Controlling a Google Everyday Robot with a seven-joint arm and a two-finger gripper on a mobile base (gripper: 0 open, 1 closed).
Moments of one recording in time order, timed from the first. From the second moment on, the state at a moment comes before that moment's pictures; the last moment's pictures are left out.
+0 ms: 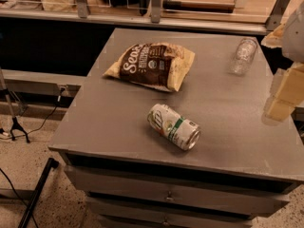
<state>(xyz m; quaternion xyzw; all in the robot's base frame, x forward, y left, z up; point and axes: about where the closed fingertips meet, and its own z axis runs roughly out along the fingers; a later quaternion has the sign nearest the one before) 0.438 -0.216 0.978 -0.60 0.78 -0.04 0.16</state>
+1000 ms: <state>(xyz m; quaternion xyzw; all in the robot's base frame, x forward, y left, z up) 0.439 -0.175 0.969 -0.61 0.78 0.00 0.15</state>
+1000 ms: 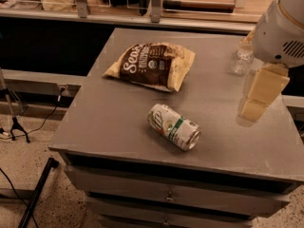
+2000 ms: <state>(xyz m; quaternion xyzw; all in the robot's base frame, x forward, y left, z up) 0.453 -0.066 0.919 -0.60 0.79 0.04 0.11</state>
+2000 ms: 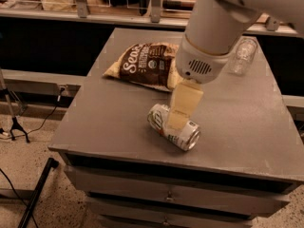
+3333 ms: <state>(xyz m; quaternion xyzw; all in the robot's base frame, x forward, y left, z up) 0.444 -0.027 0.863 -0.48 0.87 0.00 0.06</state>
